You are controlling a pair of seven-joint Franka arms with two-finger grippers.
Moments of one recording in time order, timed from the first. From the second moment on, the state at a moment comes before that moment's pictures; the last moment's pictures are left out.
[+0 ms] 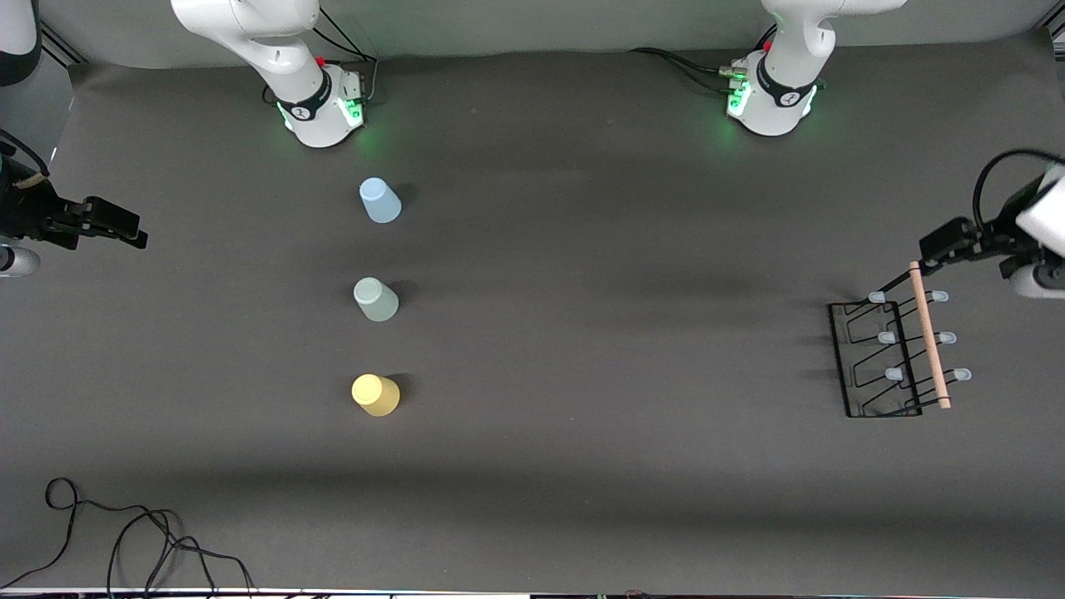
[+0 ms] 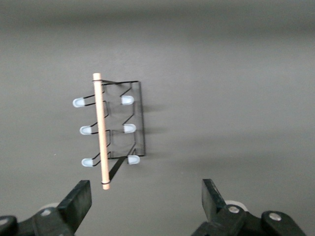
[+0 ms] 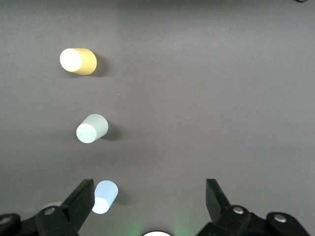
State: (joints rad) left arm 0.01 0.07 0.00 -1.61 0.04 1.70 0.04; right arm -0.02 0.00 -0.03 -1.59 -0.01 1.51 -0.01
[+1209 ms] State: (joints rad) left arm 0.16 0.33 0.01 -1.88 0.05 2.03 0.21; right arm -0.02 0.00 -0.03 -1.59 -0.01 1.51 -0.01
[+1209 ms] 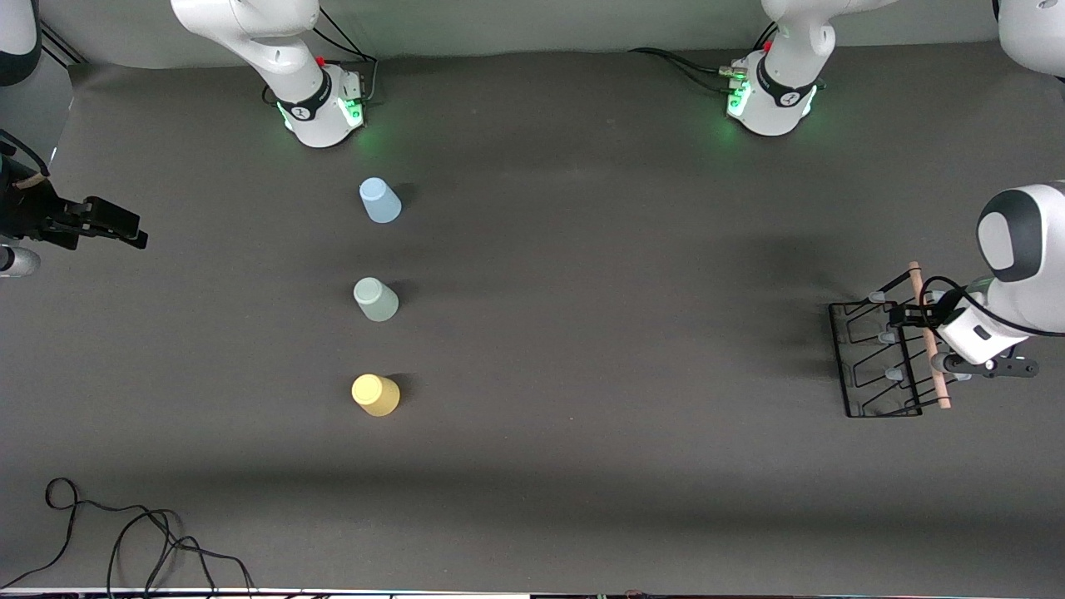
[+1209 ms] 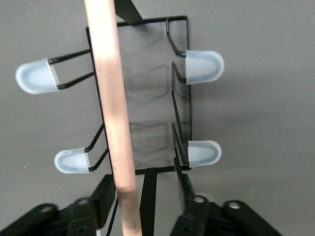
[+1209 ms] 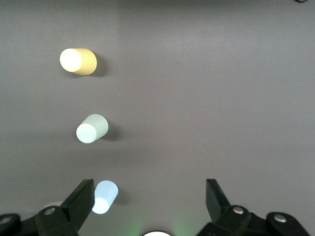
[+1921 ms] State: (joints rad) left arm 0.11 0.28 -0.02 -1.77 0.06 1.91 0.19; right arm -0.02 0.00 -0.03 -1.59 -0.01 1.51 -0.01
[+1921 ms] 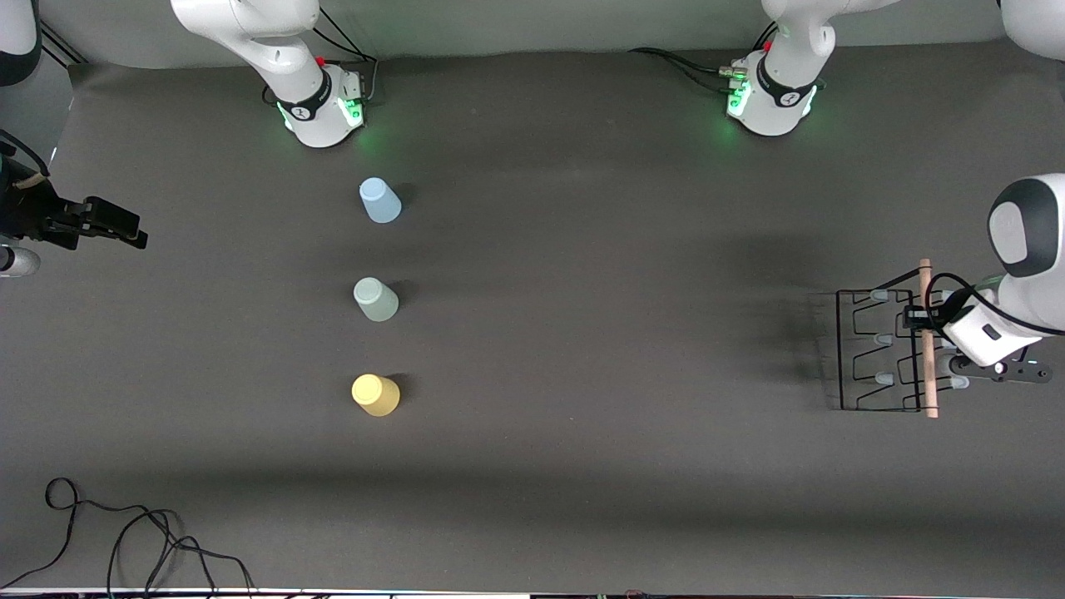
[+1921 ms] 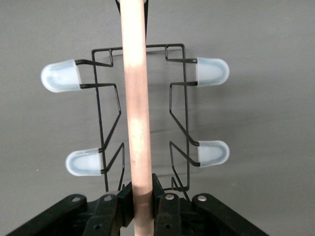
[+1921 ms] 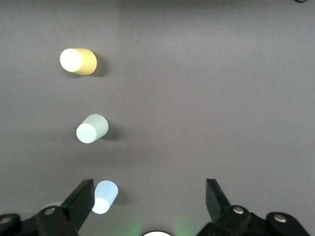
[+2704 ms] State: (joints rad) left arm -0.36 0.25 -0.03 -1.71 -0.07 1.90 -0.38; right arm -0.02 0.00 -0.03 -1.59 -0.01 1.51 -0.01
